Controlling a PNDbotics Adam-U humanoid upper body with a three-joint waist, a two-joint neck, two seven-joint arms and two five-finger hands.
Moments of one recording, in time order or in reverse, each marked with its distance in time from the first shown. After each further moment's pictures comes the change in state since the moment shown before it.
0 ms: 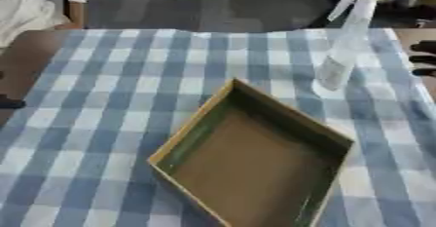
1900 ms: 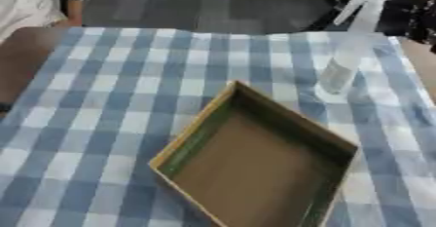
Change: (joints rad) left arm -0.026 0.010 -0.006 -0.004 0.001 0.000 -0.005; right arm -0.062 0.008 0.018 -0.177 -0.089 0.110 -0.036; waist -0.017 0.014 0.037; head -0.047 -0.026
